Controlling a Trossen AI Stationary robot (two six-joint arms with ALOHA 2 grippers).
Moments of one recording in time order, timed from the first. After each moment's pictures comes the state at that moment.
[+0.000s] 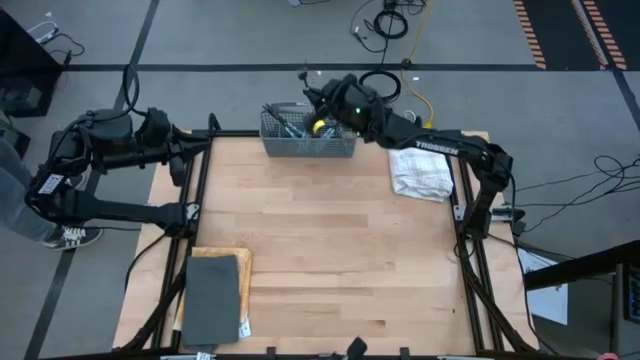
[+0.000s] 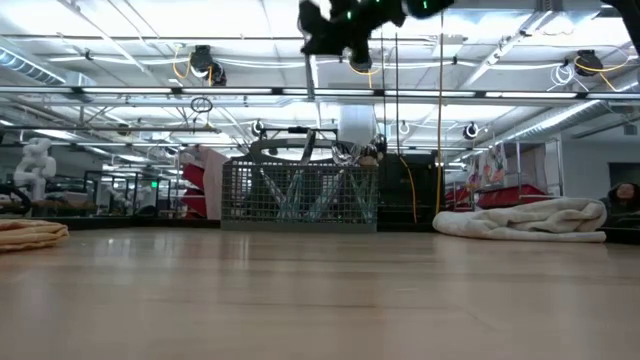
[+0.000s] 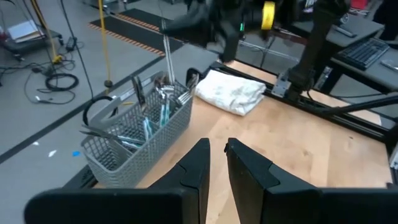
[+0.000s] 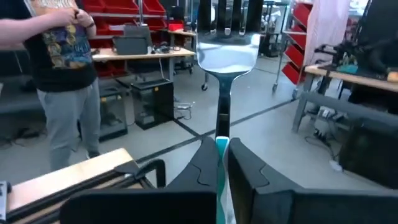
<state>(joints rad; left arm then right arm) 0.21 0.83 1.53 -1.11 -0.19 -0.22 -0.40 1.80 1.65 0.10 0.31 0.01</state>
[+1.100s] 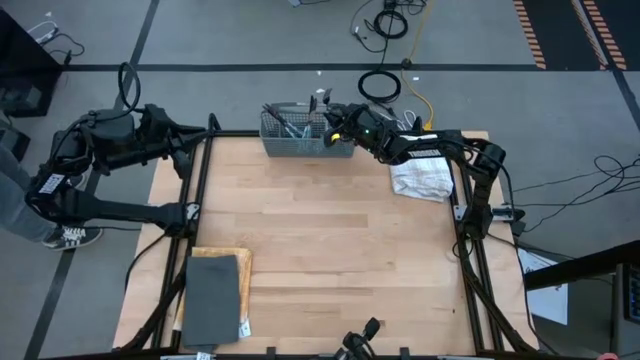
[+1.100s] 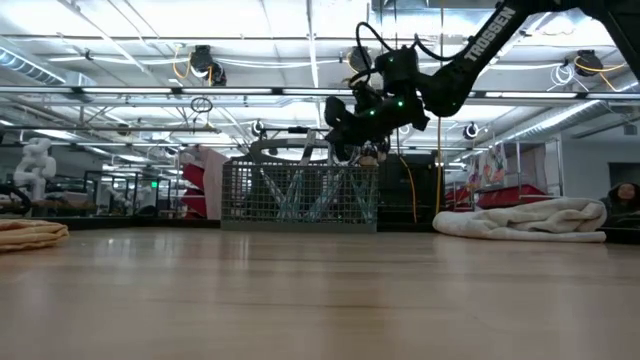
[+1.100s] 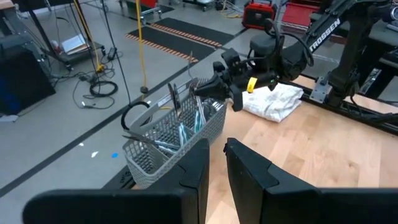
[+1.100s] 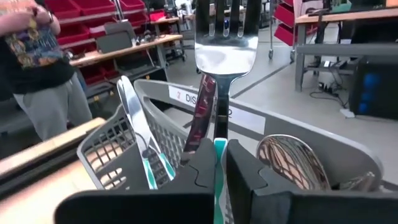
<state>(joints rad) 0.21 0.84 1.53 -1.11 -0.35 -0.18 -0.55 1.88 1.08 0.71 0.18 0.23</state>
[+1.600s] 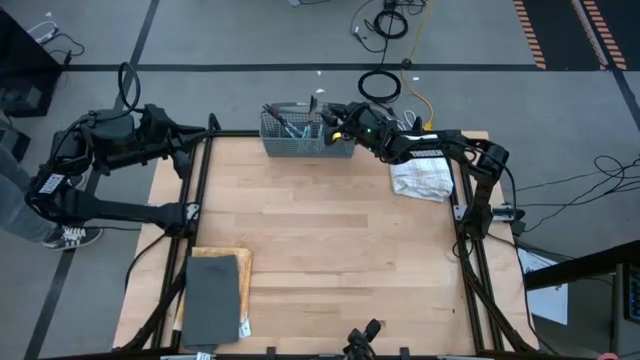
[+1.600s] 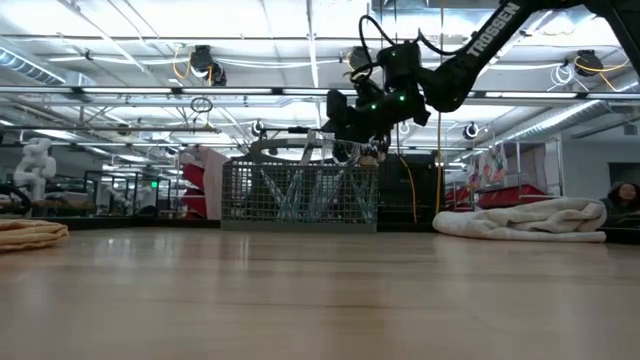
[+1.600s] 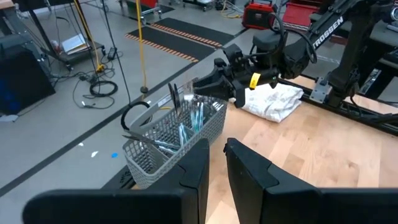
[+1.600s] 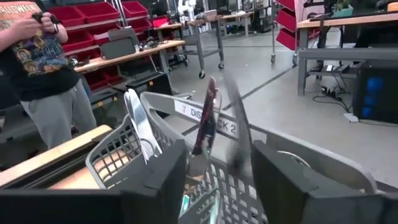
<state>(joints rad) 0.21 0.84 1.53 -1.11 -0.35 -0.18 -0.55 1.86 1.08 0.70 0.17 0.23</state>
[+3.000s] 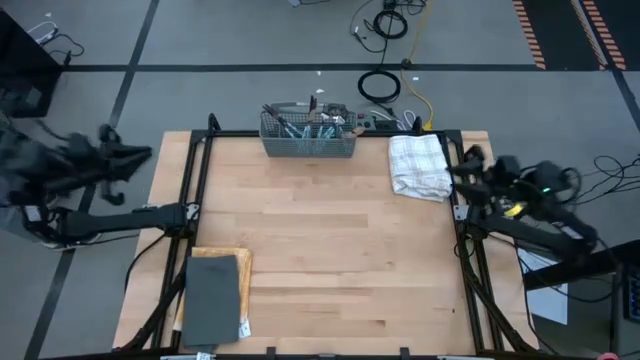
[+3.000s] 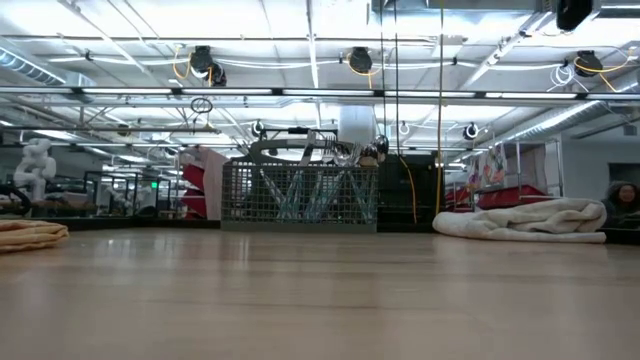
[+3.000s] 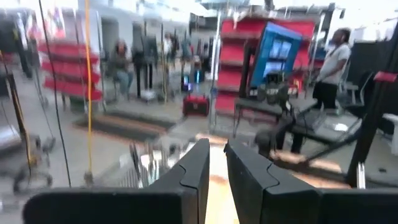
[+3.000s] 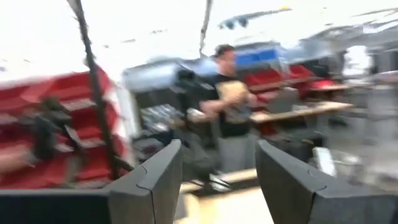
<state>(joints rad) 0.21 0.32 1.32 -0.94 -0.11 -0.05 -0.39 0.11 0.59 -0.17 -0.32 0.31</state>
